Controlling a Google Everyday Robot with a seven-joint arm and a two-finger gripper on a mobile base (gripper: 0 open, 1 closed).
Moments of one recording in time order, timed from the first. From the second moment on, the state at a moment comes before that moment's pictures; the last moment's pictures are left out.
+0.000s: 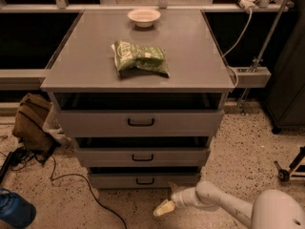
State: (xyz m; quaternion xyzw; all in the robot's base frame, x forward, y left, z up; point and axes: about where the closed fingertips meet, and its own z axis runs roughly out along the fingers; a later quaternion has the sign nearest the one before) arm 0.538 -0.061 0.176 -0.41 0.80 0.32 0.31
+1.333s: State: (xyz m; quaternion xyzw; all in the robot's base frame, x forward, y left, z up) arm 0.465 -0.282 0.262 -0.24 0.86 0.22 0.39
